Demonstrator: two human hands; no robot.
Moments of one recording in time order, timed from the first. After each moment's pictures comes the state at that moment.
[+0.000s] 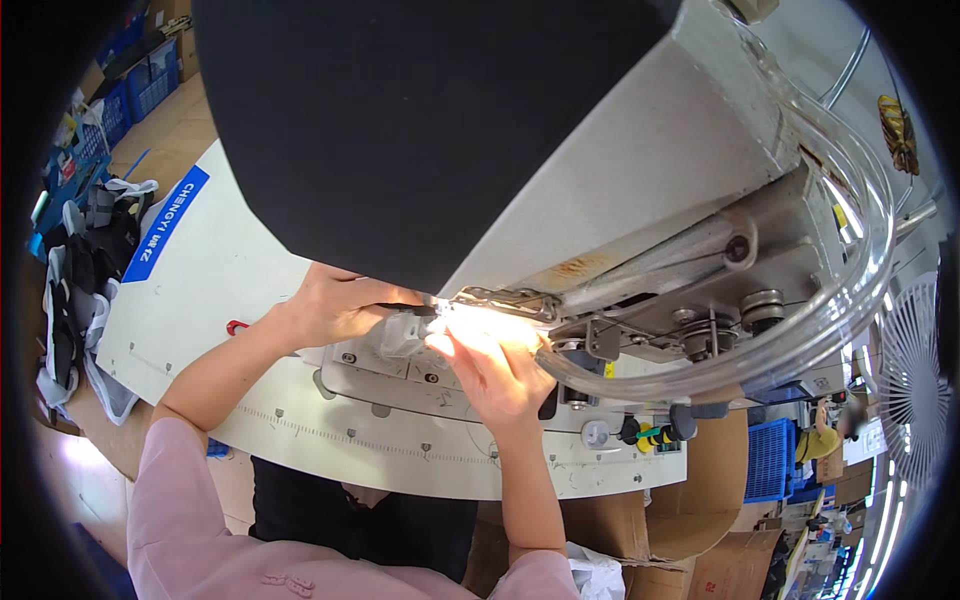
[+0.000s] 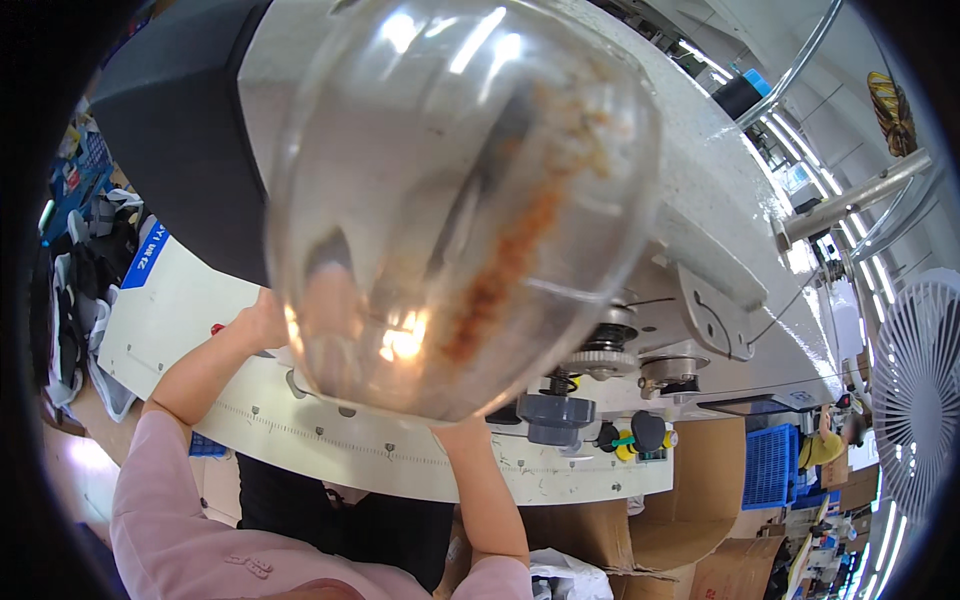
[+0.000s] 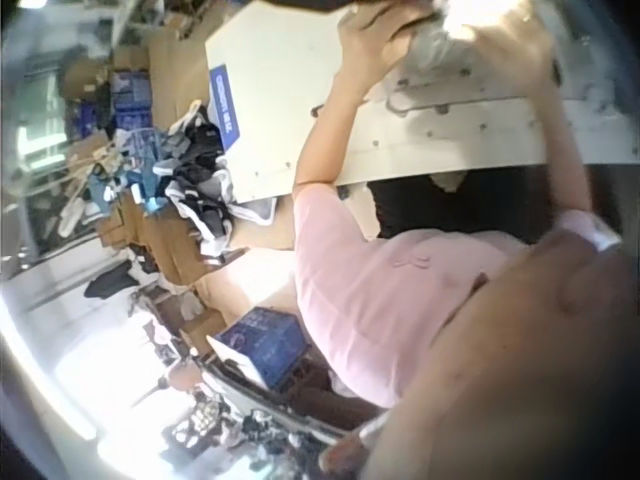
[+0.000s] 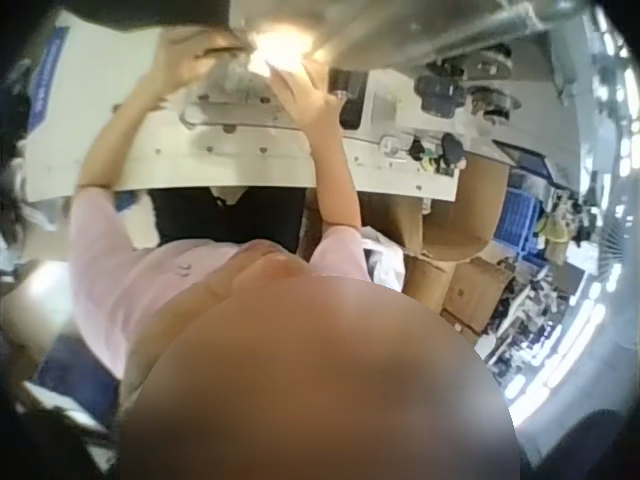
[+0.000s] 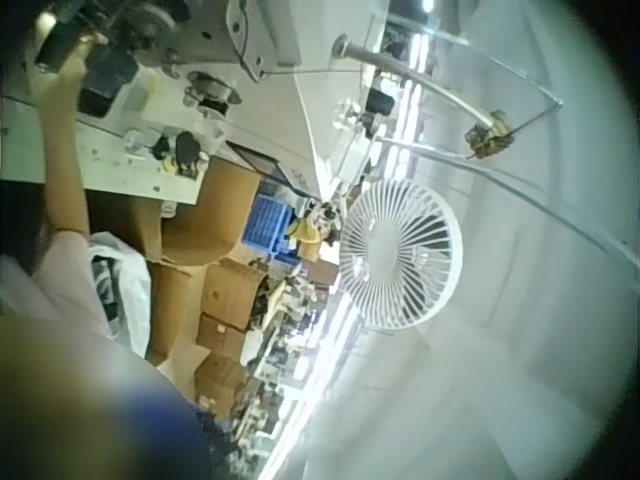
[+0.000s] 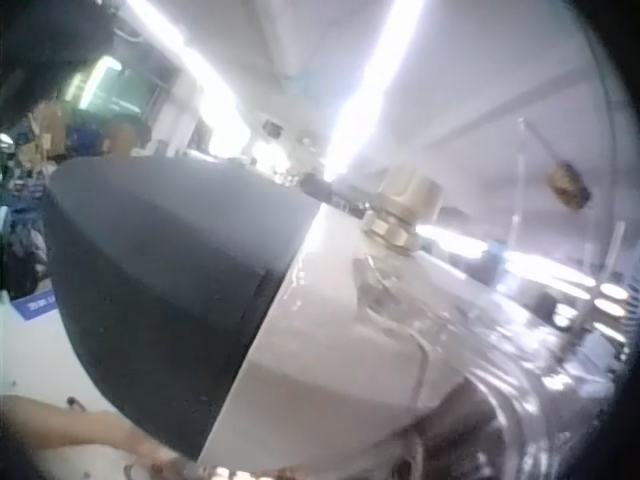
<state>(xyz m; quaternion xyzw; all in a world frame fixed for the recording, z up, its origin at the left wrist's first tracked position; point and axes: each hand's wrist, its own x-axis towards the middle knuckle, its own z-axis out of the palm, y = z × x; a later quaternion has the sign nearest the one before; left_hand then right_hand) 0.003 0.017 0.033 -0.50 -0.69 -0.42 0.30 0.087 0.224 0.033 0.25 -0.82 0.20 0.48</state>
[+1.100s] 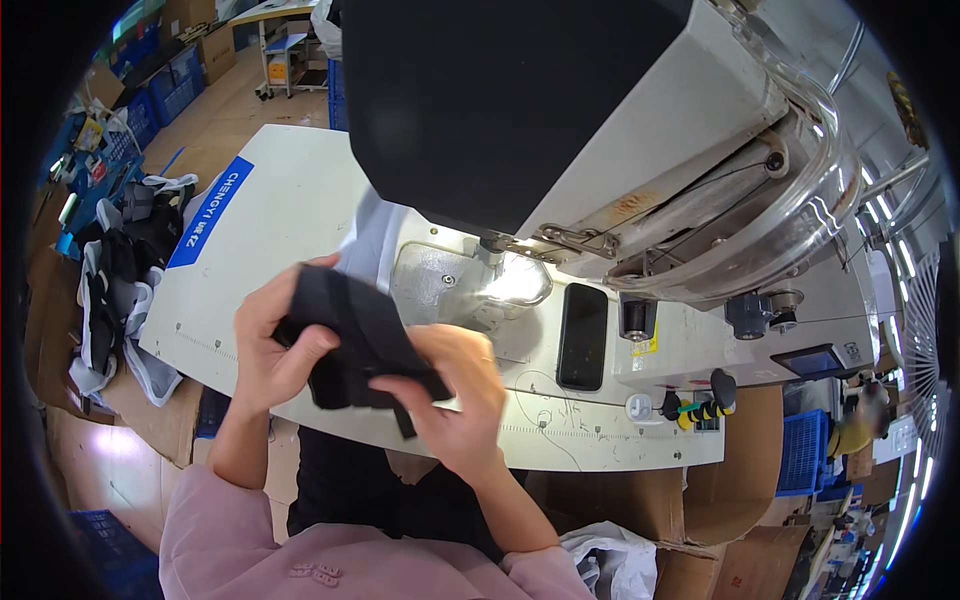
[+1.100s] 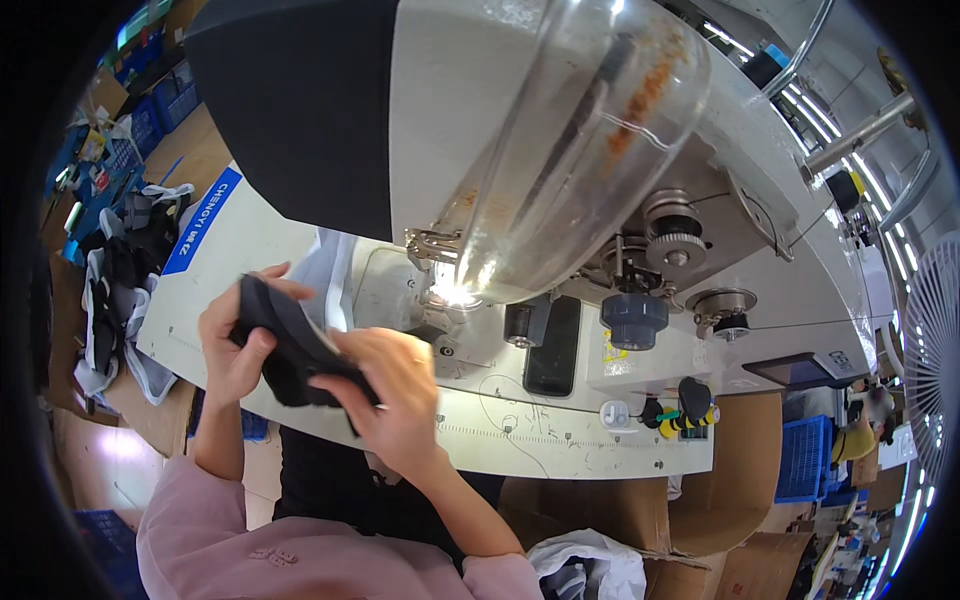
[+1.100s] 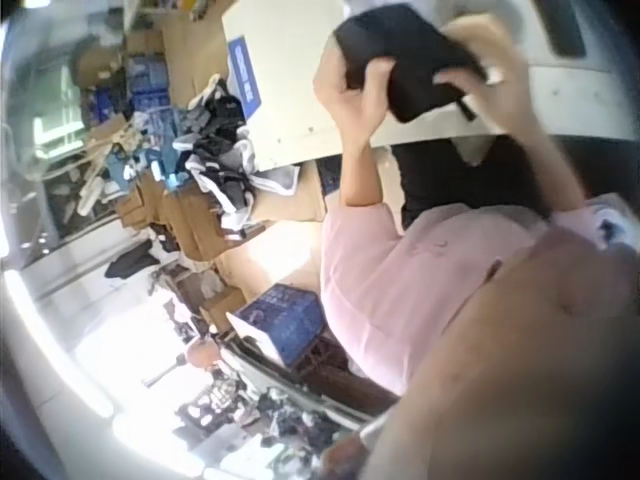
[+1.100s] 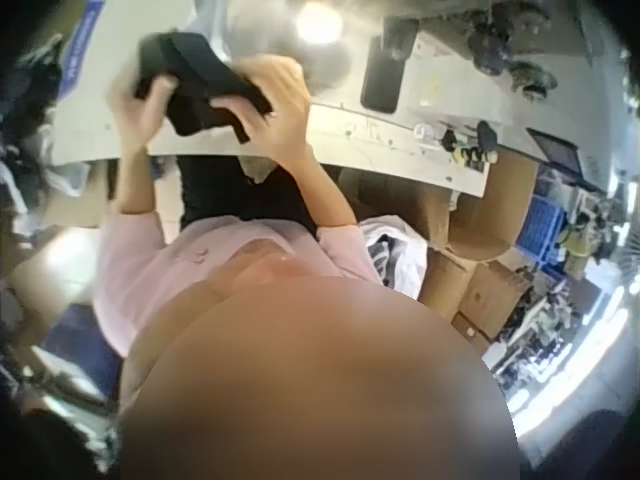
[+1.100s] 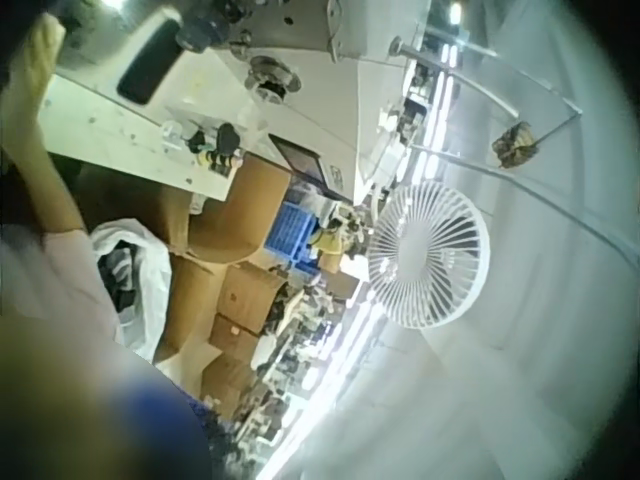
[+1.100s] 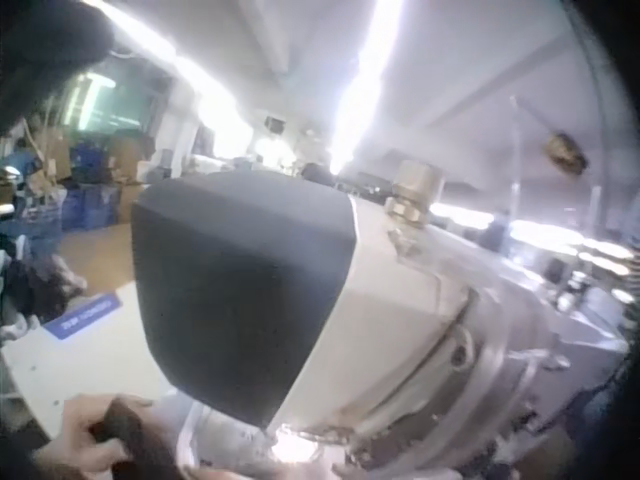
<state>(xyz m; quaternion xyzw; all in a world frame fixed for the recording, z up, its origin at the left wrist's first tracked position) 0.097 -0.073 0.047 -0.27 -0.77 -0.55 0.19 0.142 0.136 0.037 0.24 -0.77 0.49 0.32</state>
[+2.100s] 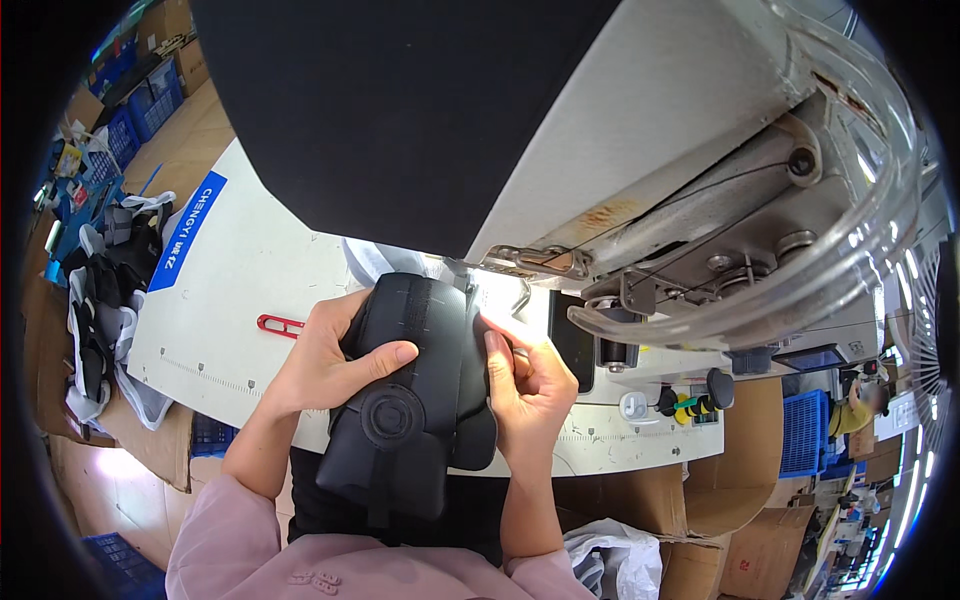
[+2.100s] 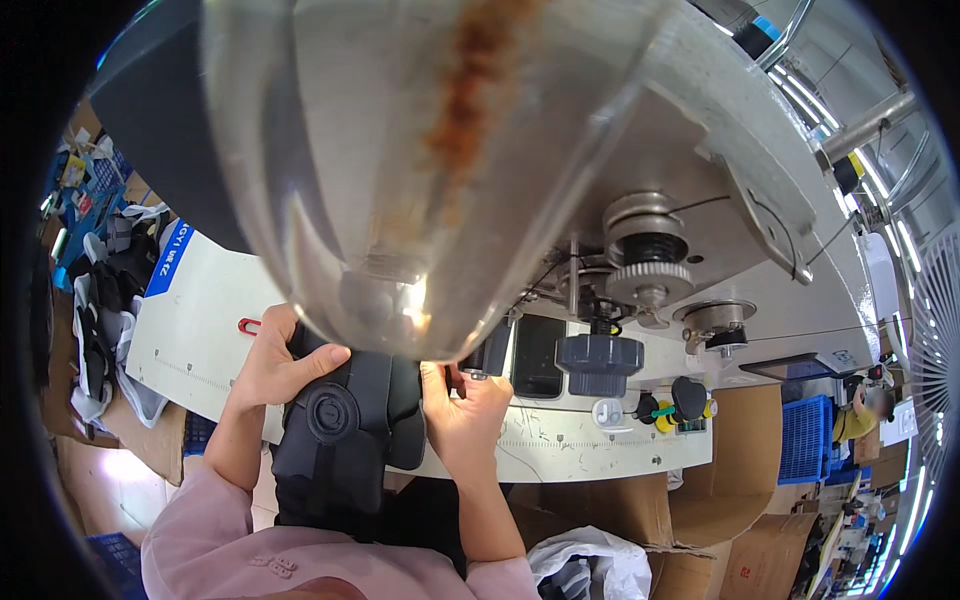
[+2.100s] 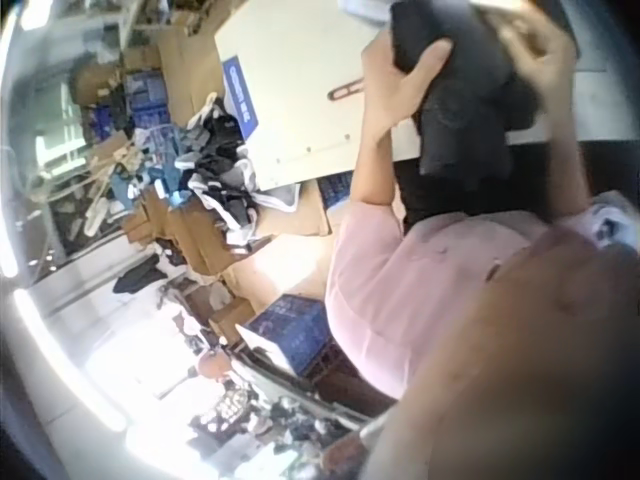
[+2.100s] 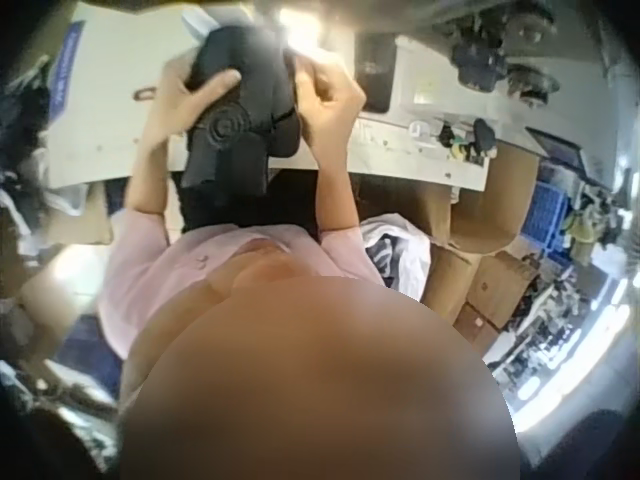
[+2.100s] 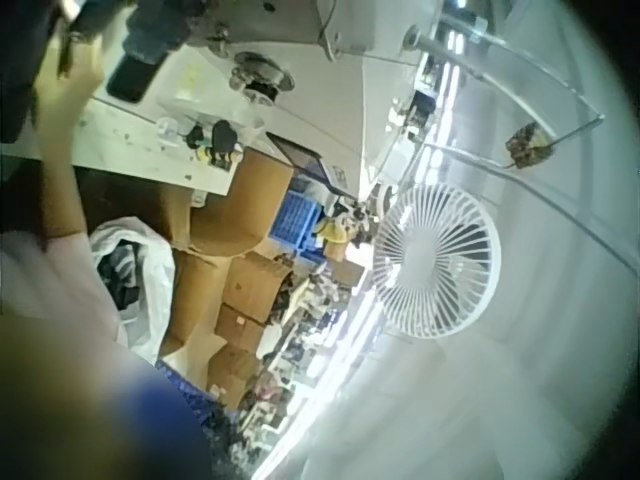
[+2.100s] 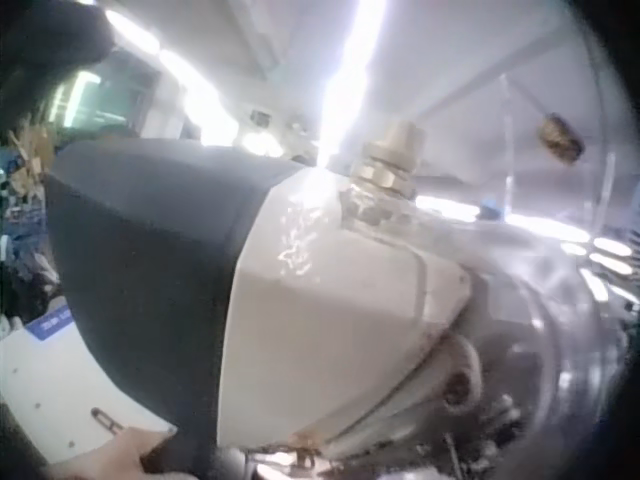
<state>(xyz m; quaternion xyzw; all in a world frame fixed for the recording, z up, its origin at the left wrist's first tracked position) 0.085 -0.007 0.049 -0.25 -0.69 -0.68 -0.07 0.144 0.197 0.024 -0.01 -0.79 0.57 0.23</state>
